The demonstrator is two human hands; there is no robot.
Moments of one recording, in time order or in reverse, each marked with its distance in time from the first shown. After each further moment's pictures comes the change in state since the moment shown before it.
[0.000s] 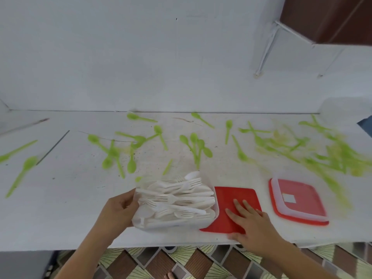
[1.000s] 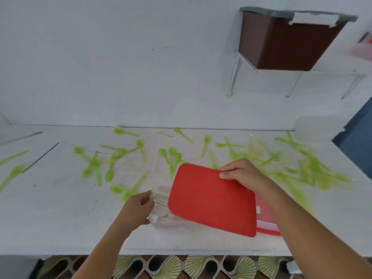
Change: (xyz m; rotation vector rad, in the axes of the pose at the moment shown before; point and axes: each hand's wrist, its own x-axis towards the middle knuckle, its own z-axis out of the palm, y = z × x) left_hand 0.000 0.031 0.138 0.108 -0.047 -0.003; right_hand -0.030 0.080 -0.172 1.008 0.306 -0.099
